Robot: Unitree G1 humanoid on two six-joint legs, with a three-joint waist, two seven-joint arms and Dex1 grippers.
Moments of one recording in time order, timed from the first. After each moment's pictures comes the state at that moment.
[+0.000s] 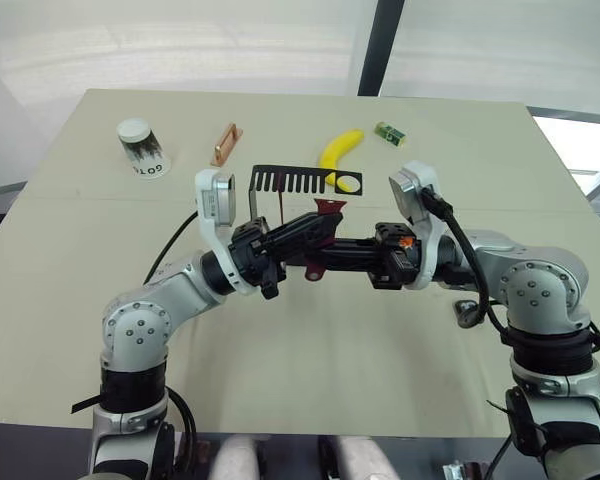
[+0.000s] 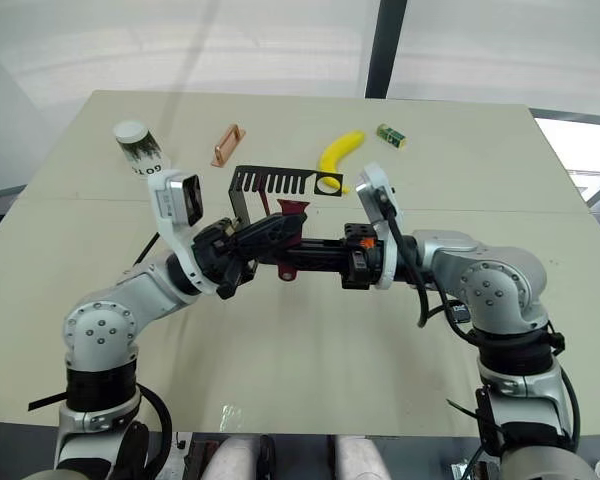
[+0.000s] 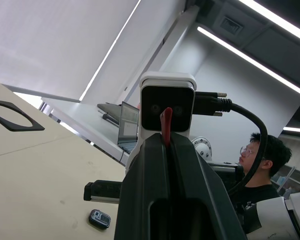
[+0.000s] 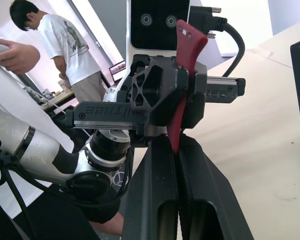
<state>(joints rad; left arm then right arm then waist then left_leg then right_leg) -0.50 0.29 0.13 -0.37 -1.22 0.90 -0.49 -0.68 -0.53 -0.02 -0.29 1.06 1.05 0.86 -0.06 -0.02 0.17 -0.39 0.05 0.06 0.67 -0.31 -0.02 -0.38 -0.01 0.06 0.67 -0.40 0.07</state>
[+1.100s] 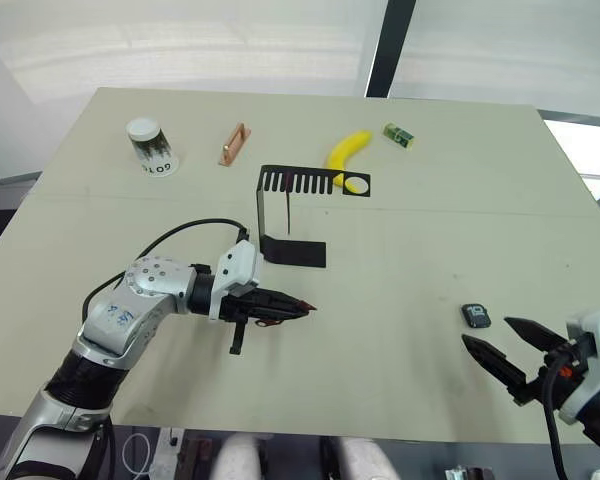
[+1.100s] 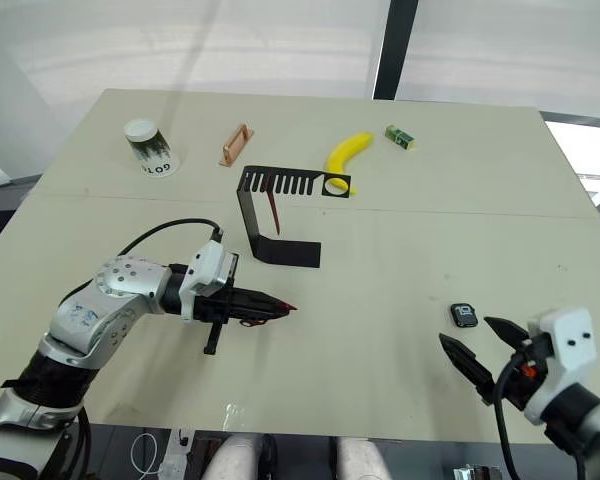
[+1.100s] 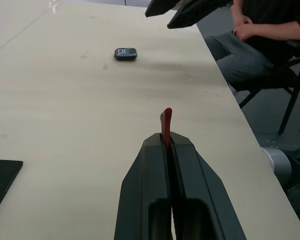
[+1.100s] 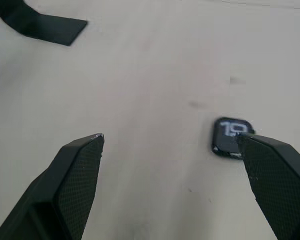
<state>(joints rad) -0.48 0.68 -0.23 -0.21 -0.49 0.41 -1.13 0.58 -0.54 -0.77 -0.84 0.81 0.80 0.52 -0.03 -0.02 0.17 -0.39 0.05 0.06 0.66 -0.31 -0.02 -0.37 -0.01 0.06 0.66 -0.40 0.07</state>
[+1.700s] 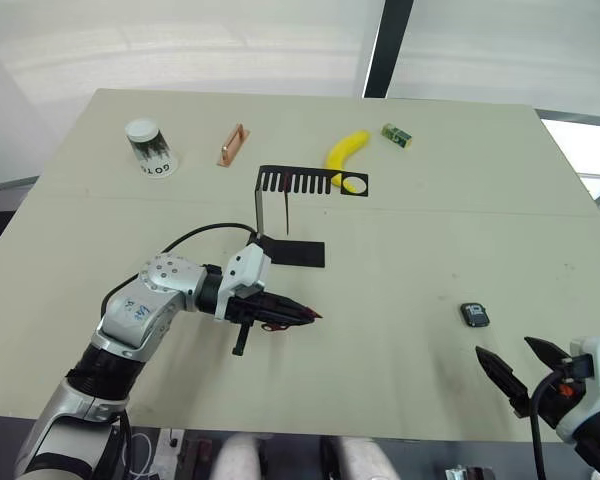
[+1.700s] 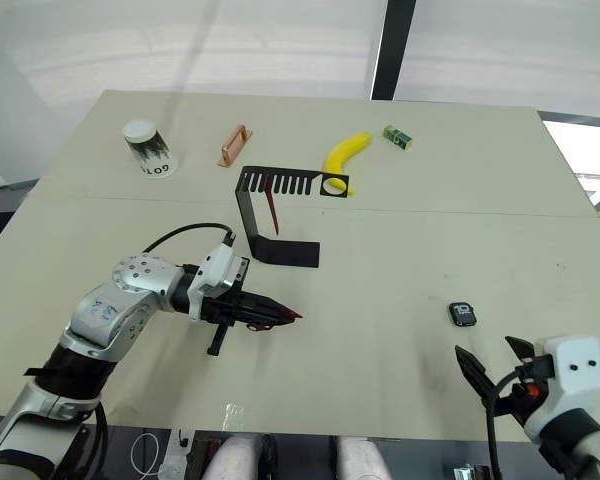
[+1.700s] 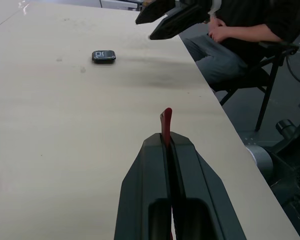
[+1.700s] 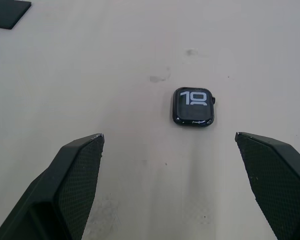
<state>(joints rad) -0.51 0.61 -0.24 -0.15 -0.46 0.40 -1.22 0.54 -0.48 -0.60 -0.78 0.66 0.70 0.40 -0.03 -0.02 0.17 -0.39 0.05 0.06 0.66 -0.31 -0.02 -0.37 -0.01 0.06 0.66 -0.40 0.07</state>
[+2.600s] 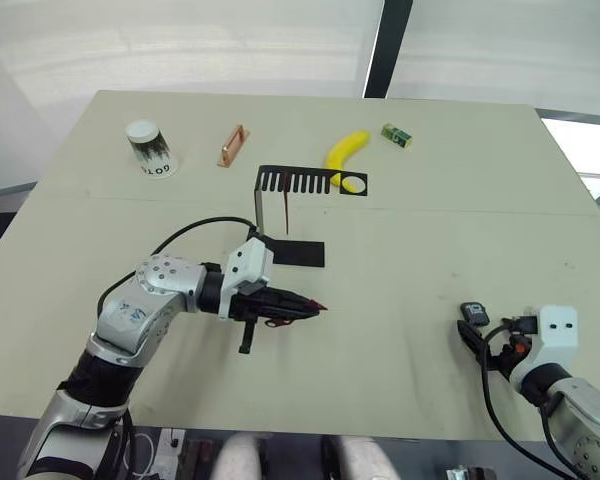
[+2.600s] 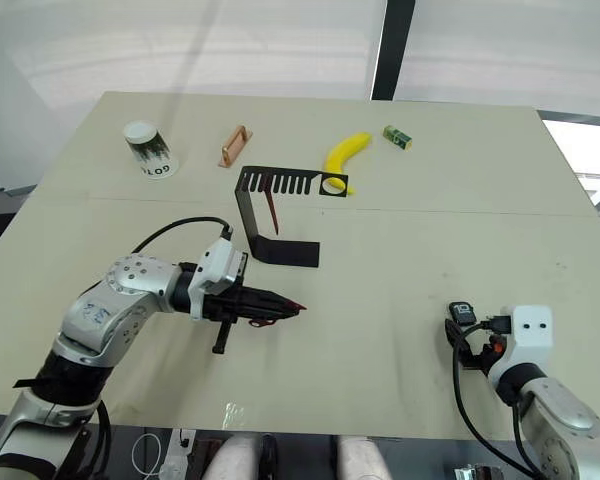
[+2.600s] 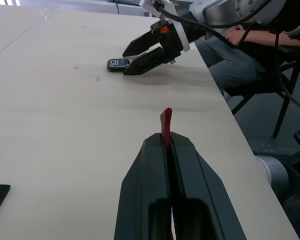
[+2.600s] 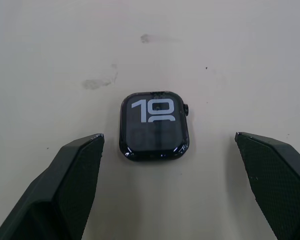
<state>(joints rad) -0.49 0.61 -0.19 -0.27 -0.48 0.52 -1.13 0.24 -0.44 -0.44 -0.50 0.48 0.71 0.27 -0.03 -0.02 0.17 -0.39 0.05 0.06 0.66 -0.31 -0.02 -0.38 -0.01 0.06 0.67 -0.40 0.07</state>
